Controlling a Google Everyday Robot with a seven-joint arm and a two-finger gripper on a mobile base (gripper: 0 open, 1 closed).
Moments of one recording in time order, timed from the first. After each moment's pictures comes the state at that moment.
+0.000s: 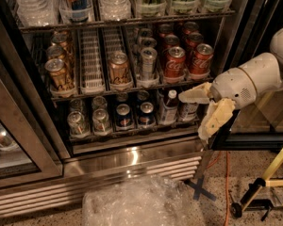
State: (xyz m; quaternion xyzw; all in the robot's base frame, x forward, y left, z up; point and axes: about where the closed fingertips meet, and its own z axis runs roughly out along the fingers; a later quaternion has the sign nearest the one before) arm 0.471 -0.126 0.854 -0.57 0.65 0.44 0.25
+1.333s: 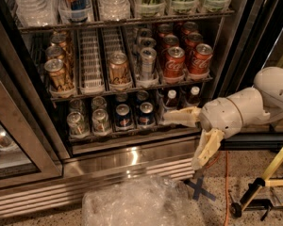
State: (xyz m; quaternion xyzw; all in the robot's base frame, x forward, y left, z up) arm 0.427 -0.095 0.816 -0.58 0.56 0.50 0.30
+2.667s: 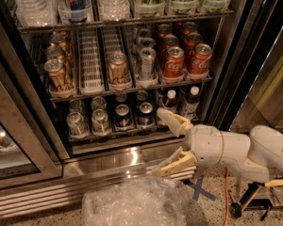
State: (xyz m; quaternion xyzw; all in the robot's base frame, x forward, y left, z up) arm 0.429 -0.040 0.821 -0.44 0.52 0.48 0.55
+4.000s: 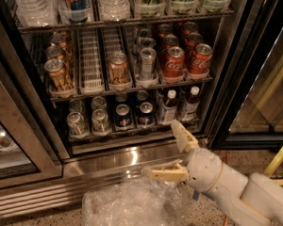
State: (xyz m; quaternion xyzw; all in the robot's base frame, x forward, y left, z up) arm 0.434 -0.055 0.803 -0.27 0.57 0.42 0.65
